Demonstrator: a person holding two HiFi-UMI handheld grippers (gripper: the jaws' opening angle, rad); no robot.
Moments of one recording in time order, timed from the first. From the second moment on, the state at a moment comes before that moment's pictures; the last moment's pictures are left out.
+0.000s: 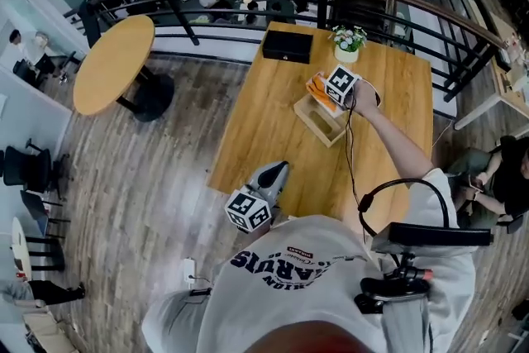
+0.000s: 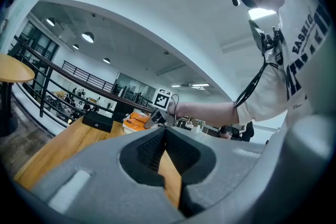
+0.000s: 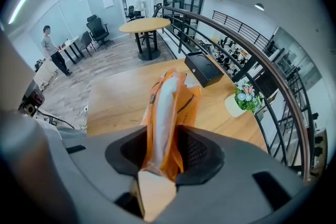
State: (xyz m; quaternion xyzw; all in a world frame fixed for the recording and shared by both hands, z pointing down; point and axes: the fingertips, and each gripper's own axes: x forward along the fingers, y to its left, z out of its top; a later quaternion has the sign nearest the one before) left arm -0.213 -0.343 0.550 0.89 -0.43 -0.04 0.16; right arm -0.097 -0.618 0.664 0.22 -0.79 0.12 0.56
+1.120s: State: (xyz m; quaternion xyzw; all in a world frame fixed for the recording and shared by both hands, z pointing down) left arm -0.242 -0.329 0.557 0.85 -0.50 -0.01 0.18; right arm -0.111 -0.619 0.882 0.18 -0.73 0.17 0.64
